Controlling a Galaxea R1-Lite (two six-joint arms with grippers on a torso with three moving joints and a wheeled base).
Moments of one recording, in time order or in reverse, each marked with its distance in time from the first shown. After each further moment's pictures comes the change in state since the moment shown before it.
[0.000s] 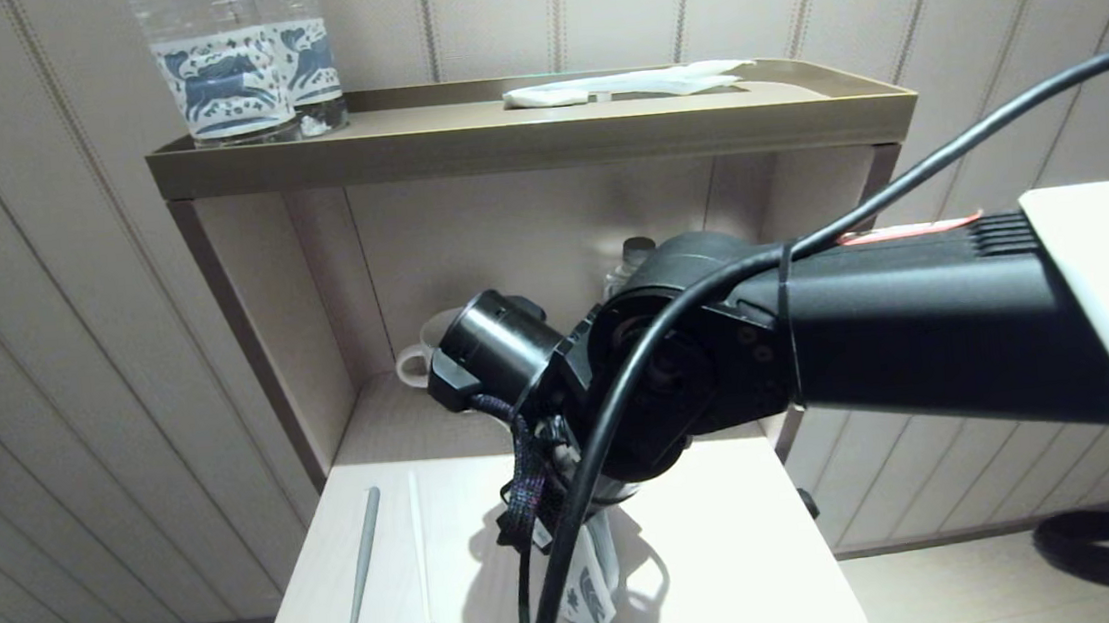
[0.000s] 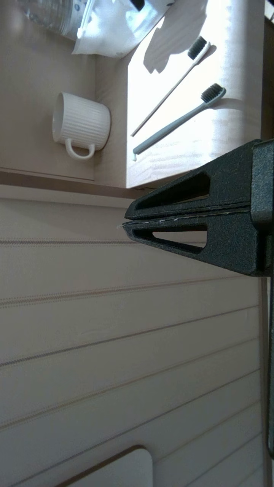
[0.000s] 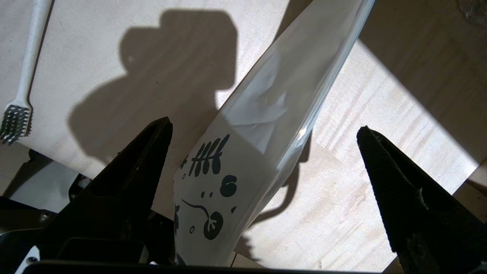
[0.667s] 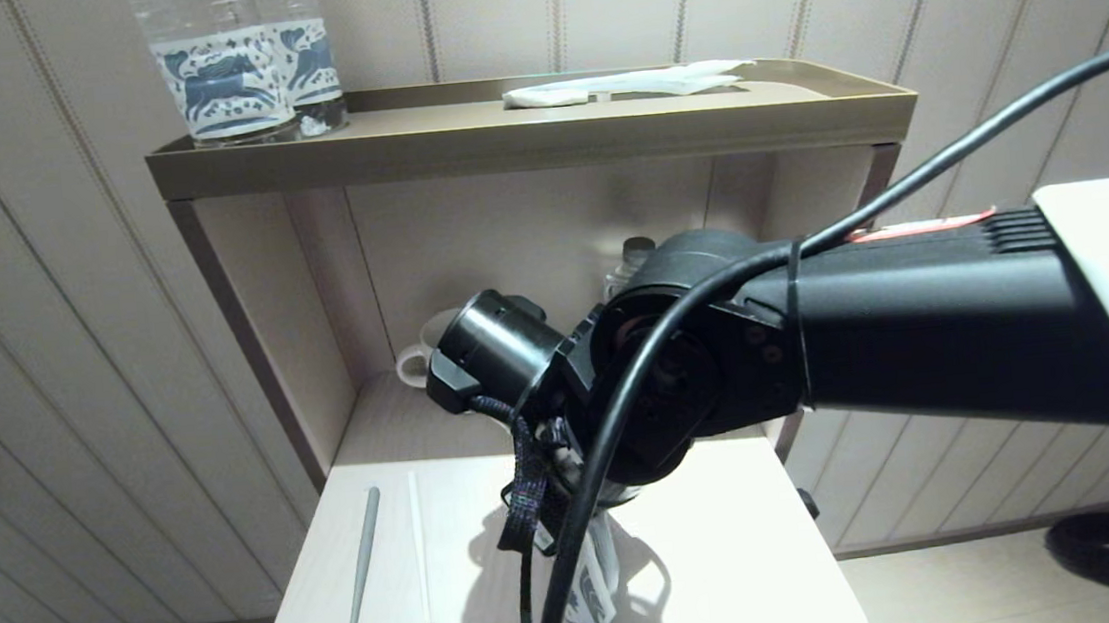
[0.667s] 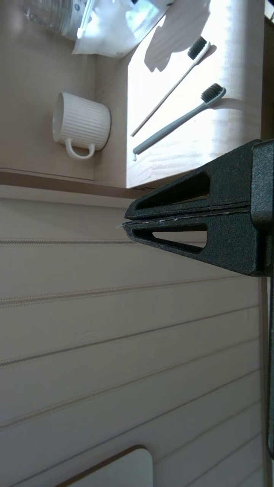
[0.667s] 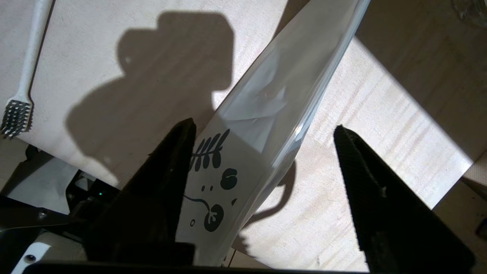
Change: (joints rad) left arm 0.001 0.000 0.000 0.000 -0.001 0.000; right arm 0.008 -0.009 0.006 0.004 -0.010 -0.002
